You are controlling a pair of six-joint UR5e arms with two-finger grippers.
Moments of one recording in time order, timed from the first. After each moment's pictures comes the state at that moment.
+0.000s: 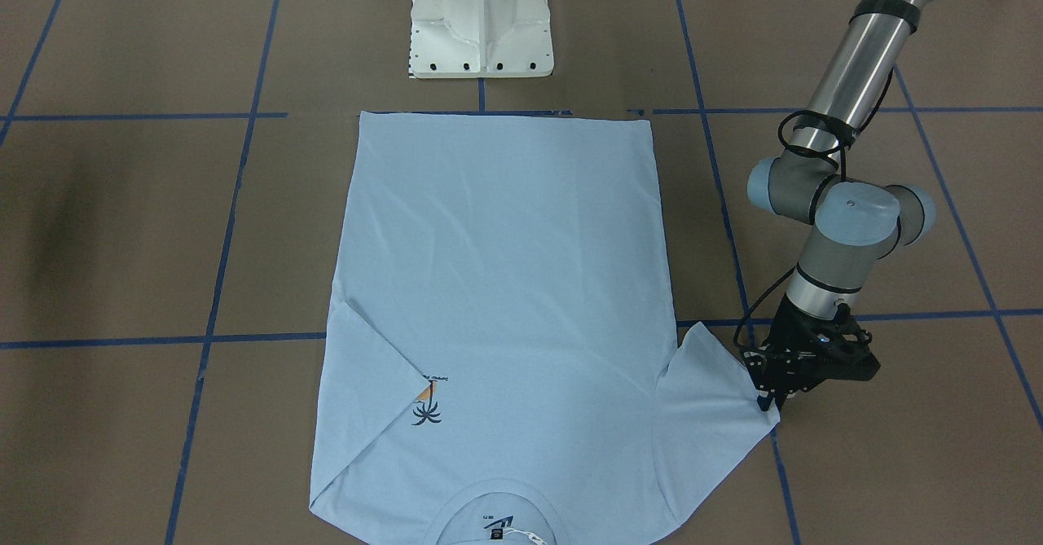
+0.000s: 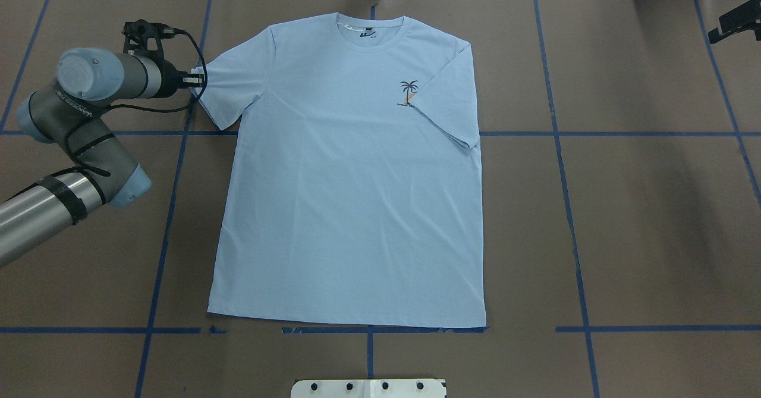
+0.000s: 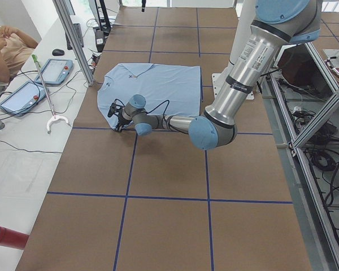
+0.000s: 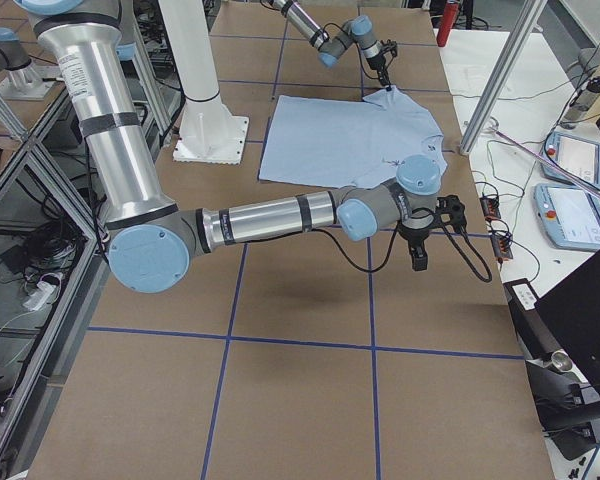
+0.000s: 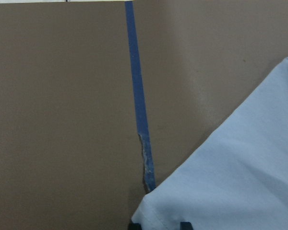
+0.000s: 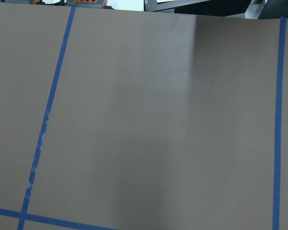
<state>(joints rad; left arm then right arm) -0.86 -2.11 -1.04 -2.59 -1.71 -0.96 1.40 -1.28 1.49 -1.27 2.34 0.36</state>
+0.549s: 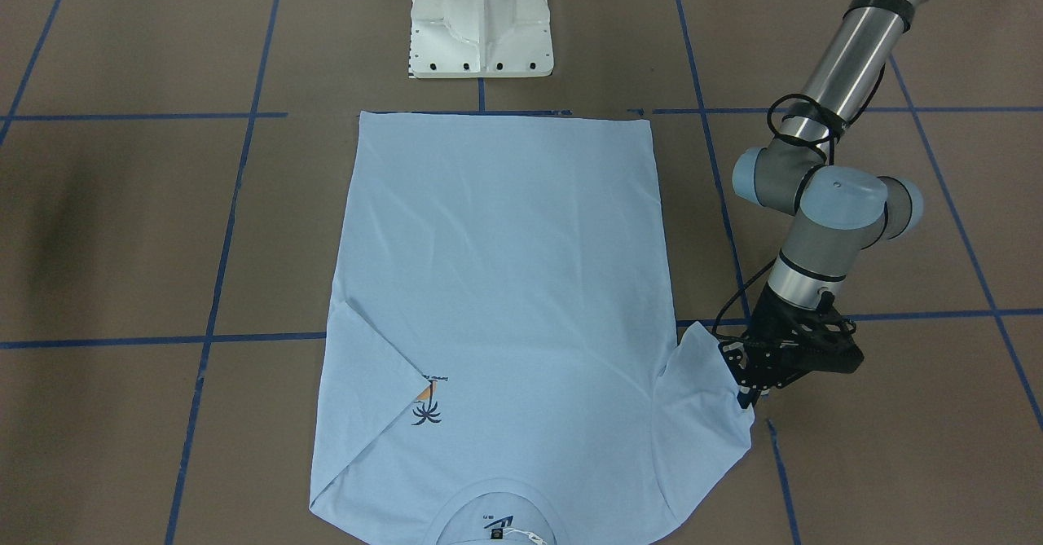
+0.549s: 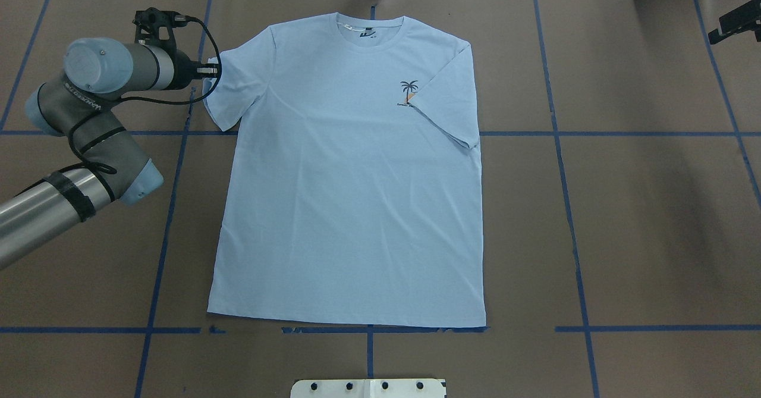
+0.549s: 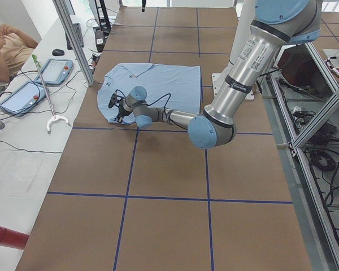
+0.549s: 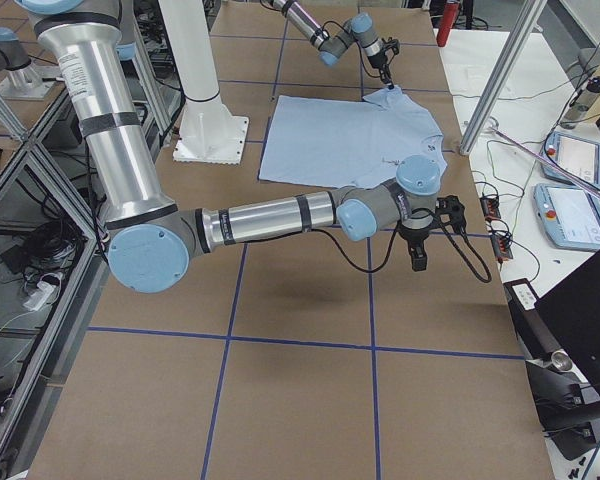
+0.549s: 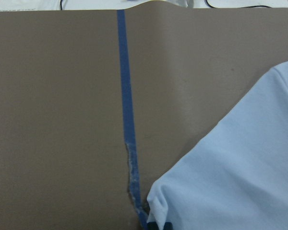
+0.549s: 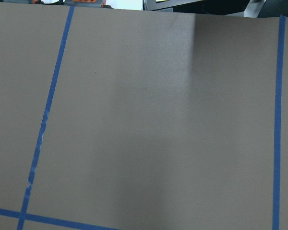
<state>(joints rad) -0.85 -2.13 -1.15 -2.51 -1.71 -1.02 1.40 -1.29 1.49 -1.27 2.34 0.36</state>
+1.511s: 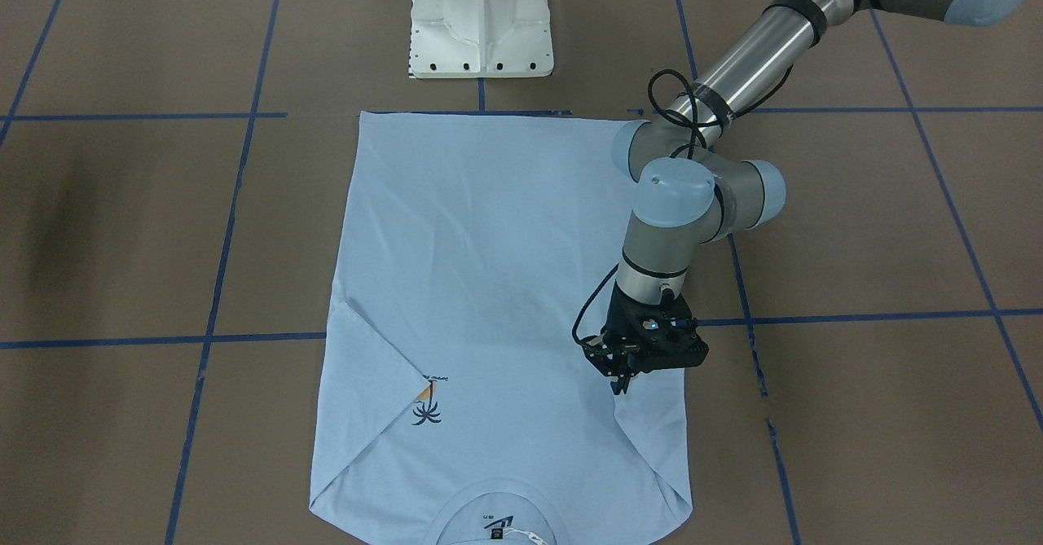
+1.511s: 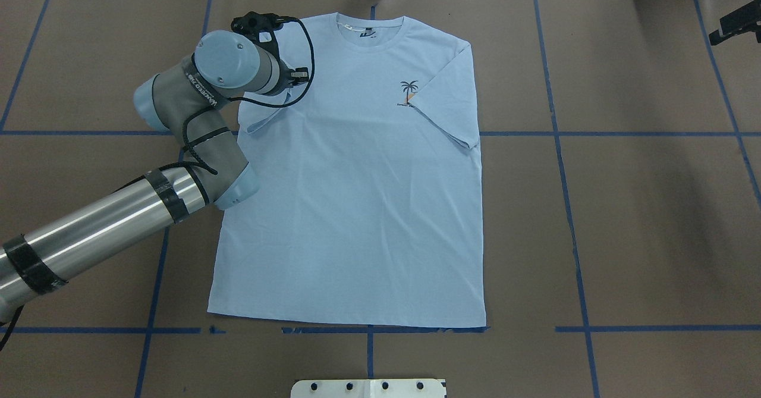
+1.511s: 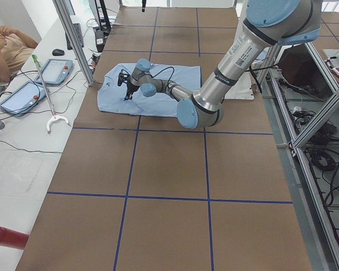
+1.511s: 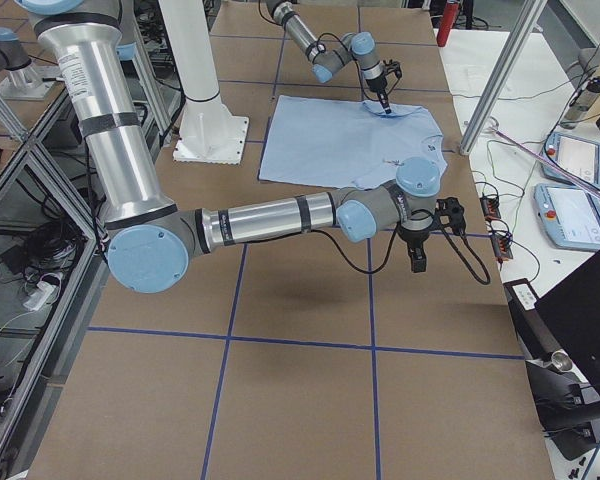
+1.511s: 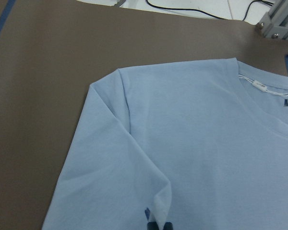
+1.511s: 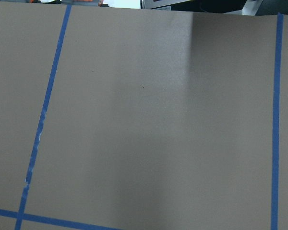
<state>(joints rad) -0.73 -2.35 -1.13 -2.21 -1.65 -1.20 1.40 -1.29 1.48 -1.27 2.34 0.36</state>
